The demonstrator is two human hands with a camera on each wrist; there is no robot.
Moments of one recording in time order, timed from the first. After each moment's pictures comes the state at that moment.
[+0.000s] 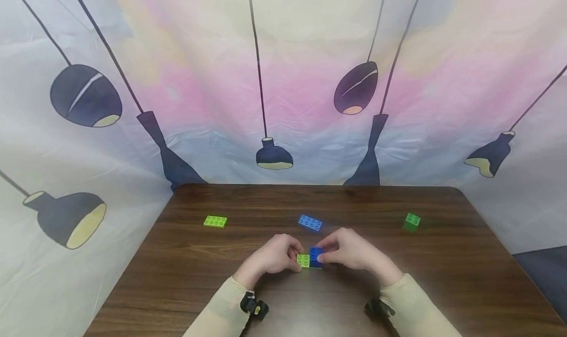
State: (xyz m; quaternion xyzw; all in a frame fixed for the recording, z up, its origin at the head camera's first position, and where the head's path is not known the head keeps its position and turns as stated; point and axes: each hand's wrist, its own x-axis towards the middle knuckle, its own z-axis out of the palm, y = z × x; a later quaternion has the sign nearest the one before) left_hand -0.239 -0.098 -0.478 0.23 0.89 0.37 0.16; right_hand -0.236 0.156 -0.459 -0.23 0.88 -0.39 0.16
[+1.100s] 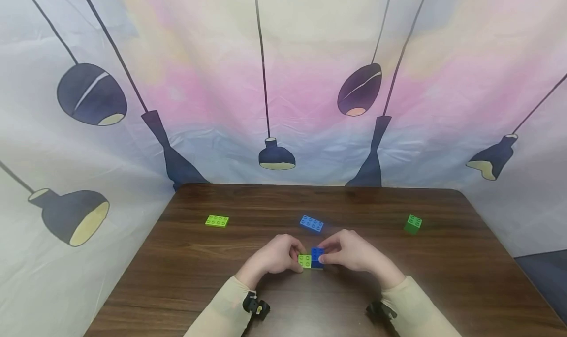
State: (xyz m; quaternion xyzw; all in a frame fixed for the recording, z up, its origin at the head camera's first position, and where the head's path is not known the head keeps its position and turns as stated) left_hand -0.237 -0.099 -0.475 0.22 0.88 0.38 0.16; right_hand -0.235 0.153 -0.460 -0.21 0.88 -0.39 0.17
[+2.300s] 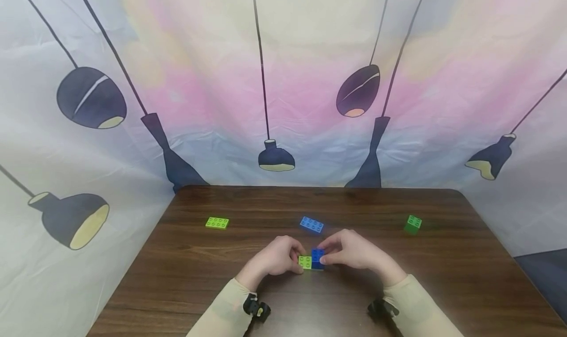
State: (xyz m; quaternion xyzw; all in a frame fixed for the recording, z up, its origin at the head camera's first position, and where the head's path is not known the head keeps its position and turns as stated) left_hand -0.236 -0.099 -0.476 0.22 0.89 0.37 0.16; right_hand -0.242 0.159 -0.461 -0.25 0.86 -0.41 0.18
